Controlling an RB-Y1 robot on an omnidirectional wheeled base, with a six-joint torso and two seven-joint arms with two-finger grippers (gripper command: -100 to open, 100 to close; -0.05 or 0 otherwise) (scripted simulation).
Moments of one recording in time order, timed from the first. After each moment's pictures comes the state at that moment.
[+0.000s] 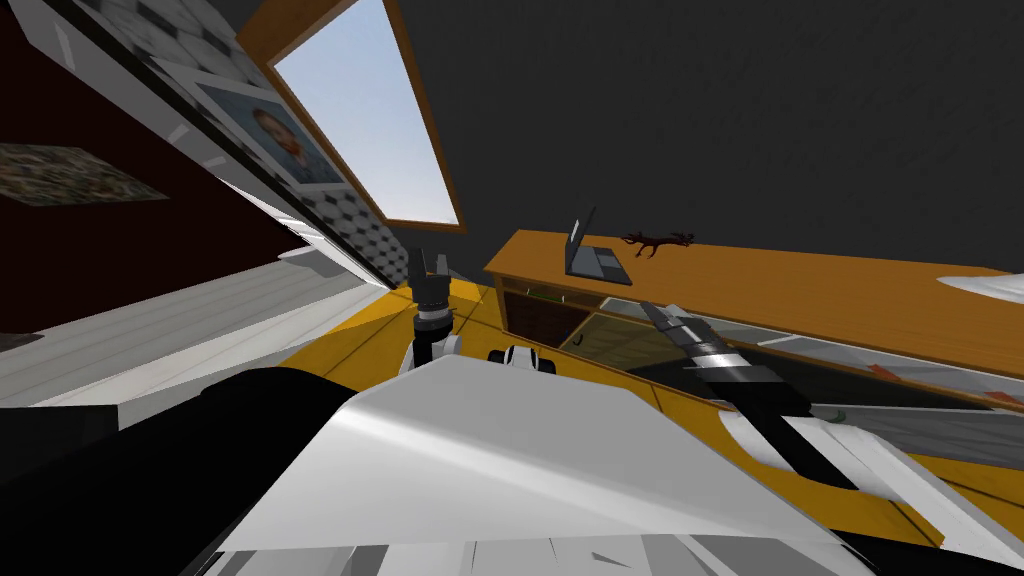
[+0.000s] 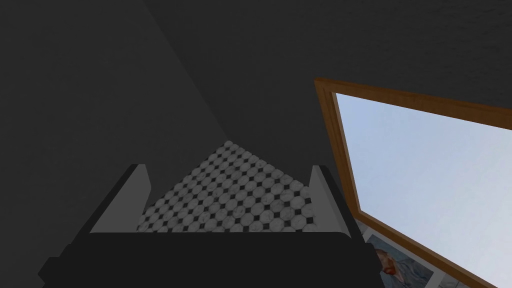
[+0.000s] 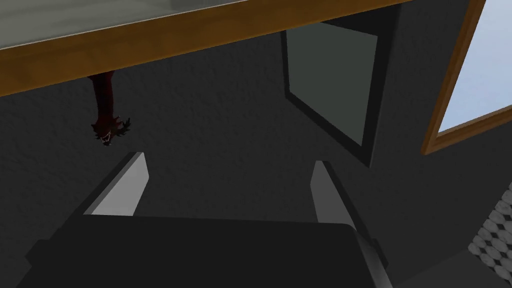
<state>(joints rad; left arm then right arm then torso) 0.53 -0.01 0.01 -2.35 -0.11 -0.65 -0.02 0.72 -0.74 -0.38 -2.08 0.36 -0.32 0.12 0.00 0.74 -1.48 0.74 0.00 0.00</state>
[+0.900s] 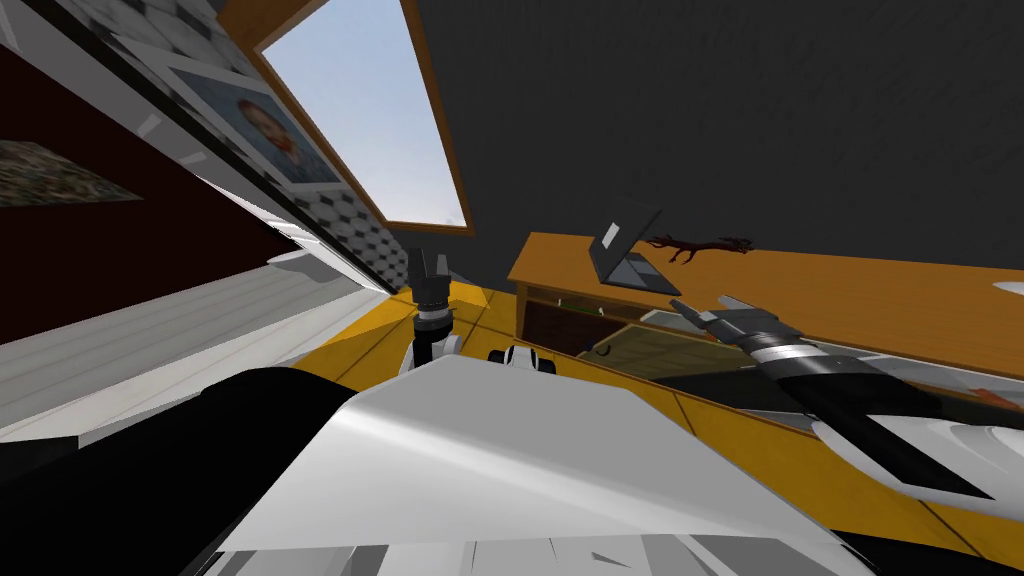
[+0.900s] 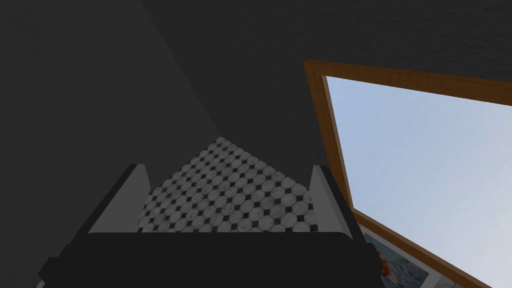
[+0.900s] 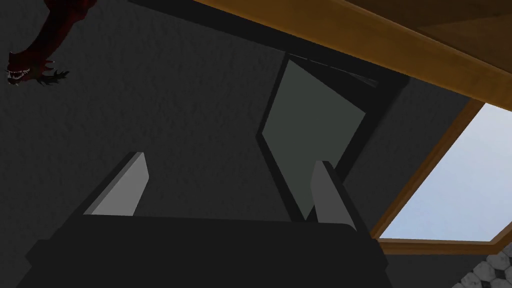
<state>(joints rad) 0.53 -0.01 0.01 -2.35 -0.11 -0.65 -0.02 0.77 -0.99 -0.54 -1.98 0.50 -0.23 0.16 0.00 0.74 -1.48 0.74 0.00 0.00</state>
